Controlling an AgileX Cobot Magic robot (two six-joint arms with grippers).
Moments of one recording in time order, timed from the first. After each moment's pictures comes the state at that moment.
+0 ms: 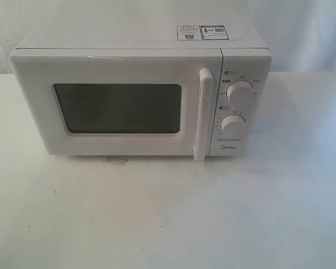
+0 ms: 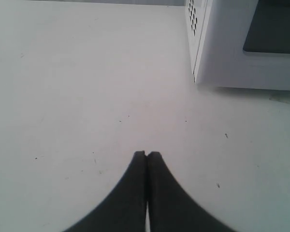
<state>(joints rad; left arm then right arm) 0.05 0.00 0.02 -0.19 0.40 0.15 -0.02 0.27 -0.51 0.23 0.27 -0.31</state>
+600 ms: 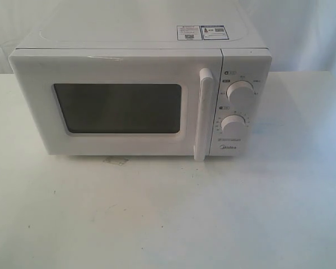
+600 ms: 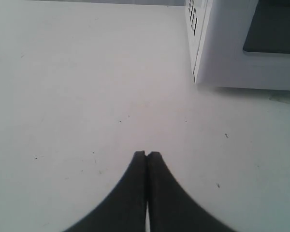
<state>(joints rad) 0.05 0.00 0.02 -0.19 0.40 0.15 -0.02 0.33 -0.48 0.27 0.33 -0.31</state>
